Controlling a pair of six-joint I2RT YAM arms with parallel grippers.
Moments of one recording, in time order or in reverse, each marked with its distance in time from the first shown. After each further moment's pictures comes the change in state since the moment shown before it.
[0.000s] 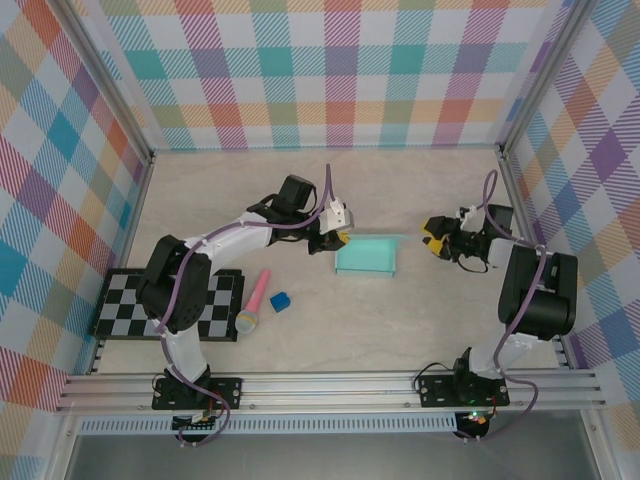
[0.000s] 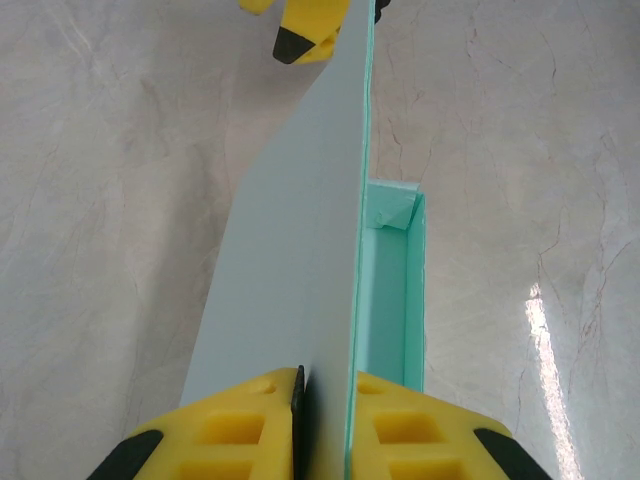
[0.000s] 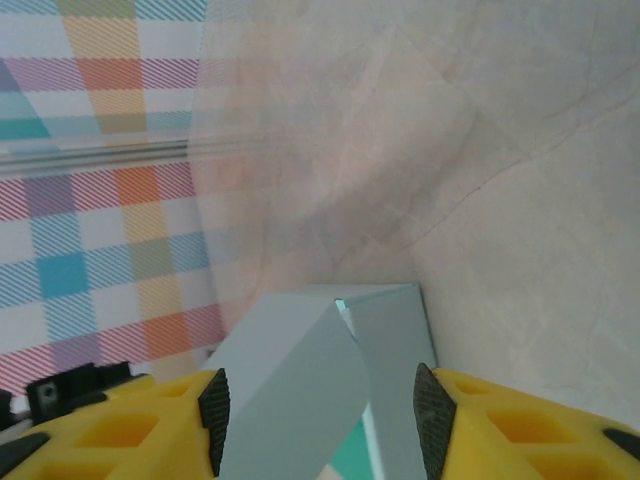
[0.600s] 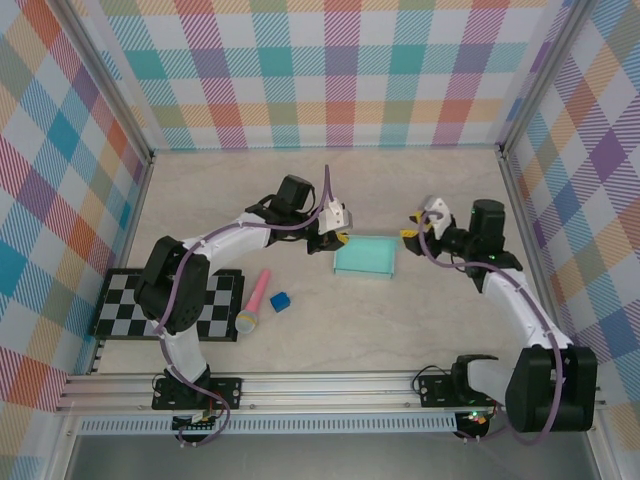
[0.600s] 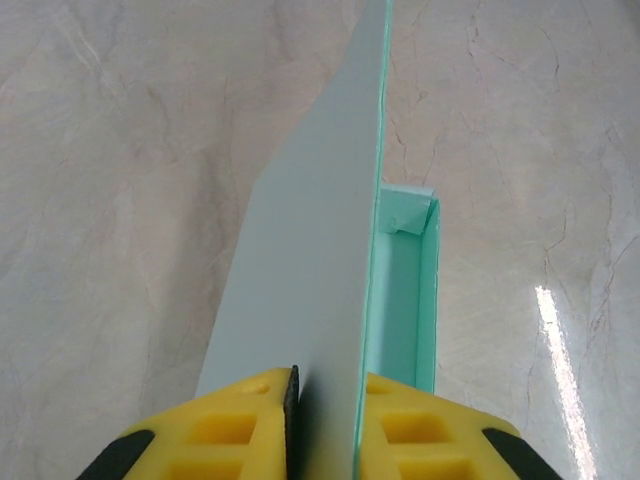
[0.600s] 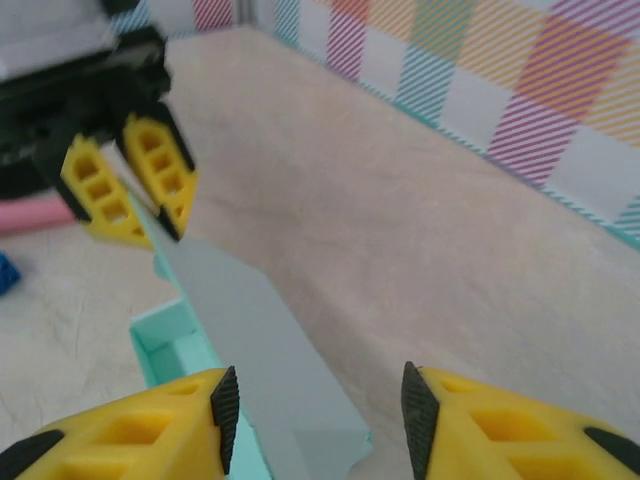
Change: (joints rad) left arm 0.005 -0.011 -0.014 0.019 0.000 0.019; right arm 0.198 -0.571 -0.126 -0.004 0.212 -1.146
